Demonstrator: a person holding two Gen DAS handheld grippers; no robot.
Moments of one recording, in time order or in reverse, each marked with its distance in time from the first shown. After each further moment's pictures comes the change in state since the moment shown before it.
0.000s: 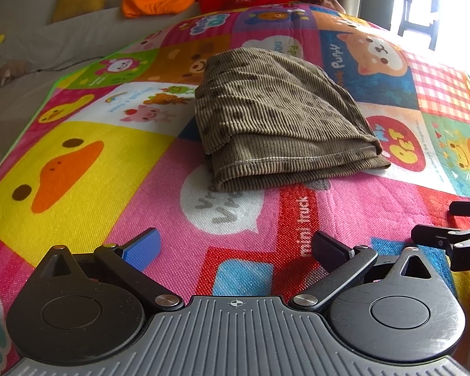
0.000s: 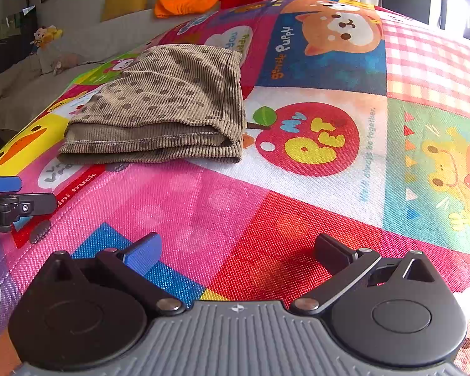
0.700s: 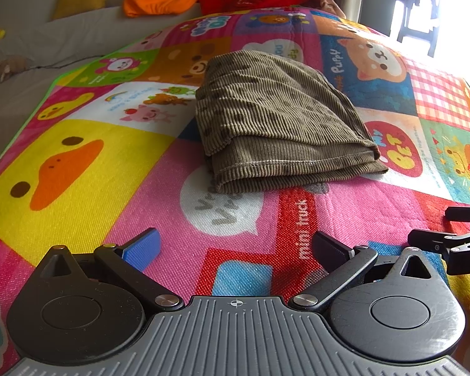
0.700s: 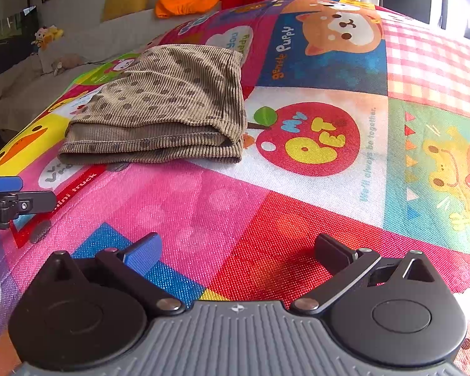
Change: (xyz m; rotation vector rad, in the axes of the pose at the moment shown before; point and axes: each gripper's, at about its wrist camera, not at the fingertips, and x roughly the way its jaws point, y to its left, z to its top) left arm -0.001 0.005 0.000 -0.026 -0.012 -0.026; right arm 0.000 0.000 0.000 -0.001 -0.001 0.004
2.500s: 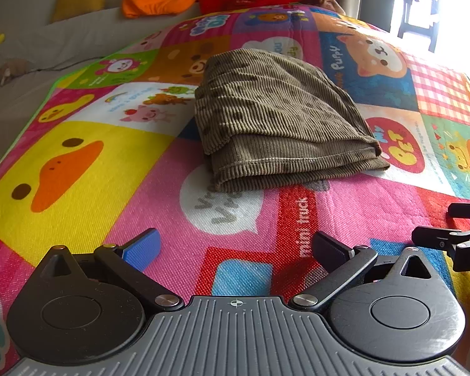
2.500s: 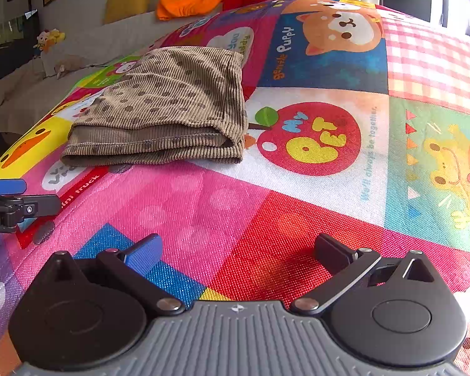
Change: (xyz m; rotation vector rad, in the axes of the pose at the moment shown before) left arm 0.000 -0.004 0.000 0.020 0.006 0.015; right arm -0.002 -0.004 -0.001 0.011 -0.006 0.019
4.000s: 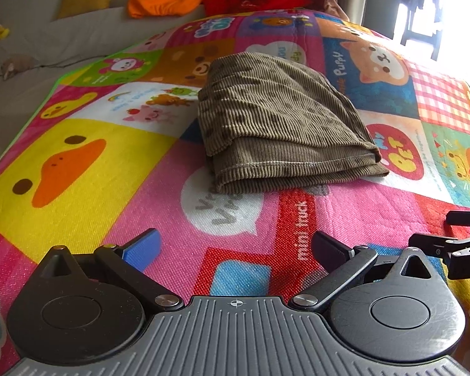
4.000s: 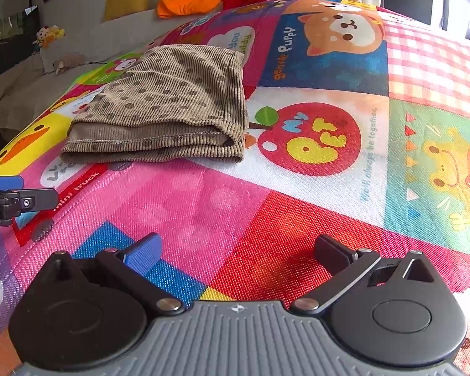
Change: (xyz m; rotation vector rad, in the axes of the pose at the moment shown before) left arm -0.002 0.001 -0.002 -0.029 -0.017 -0.002; right arm 0.000 0.003 0.000 -0.008 0.000 -0.012
